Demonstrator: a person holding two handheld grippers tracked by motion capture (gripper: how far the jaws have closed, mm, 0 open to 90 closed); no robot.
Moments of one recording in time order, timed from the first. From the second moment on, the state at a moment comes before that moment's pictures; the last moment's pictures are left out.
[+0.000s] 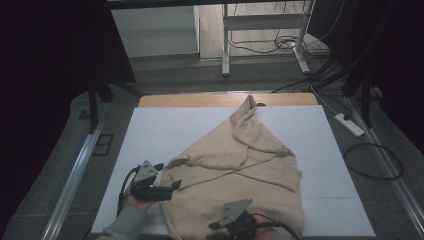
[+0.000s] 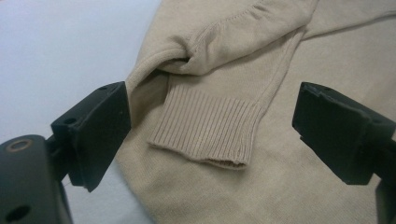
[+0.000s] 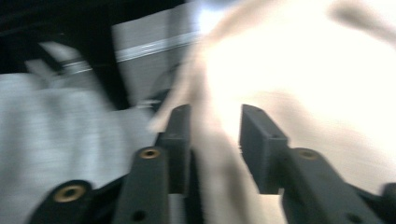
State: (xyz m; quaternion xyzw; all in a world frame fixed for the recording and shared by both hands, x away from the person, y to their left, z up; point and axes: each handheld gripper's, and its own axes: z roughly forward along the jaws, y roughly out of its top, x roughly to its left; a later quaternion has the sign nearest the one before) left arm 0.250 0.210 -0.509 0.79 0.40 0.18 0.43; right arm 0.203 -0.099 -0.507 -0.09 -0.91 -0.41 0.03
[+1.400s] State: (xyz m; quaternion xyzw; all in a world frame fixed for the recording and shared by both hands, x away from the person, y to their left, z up) left arm 0.249 0.204 -0.511 0.80 0.39 0.17 0.42; right arm 0.435 -0.140 -0.496 -0.27 -0.89 -0.30 -0.21
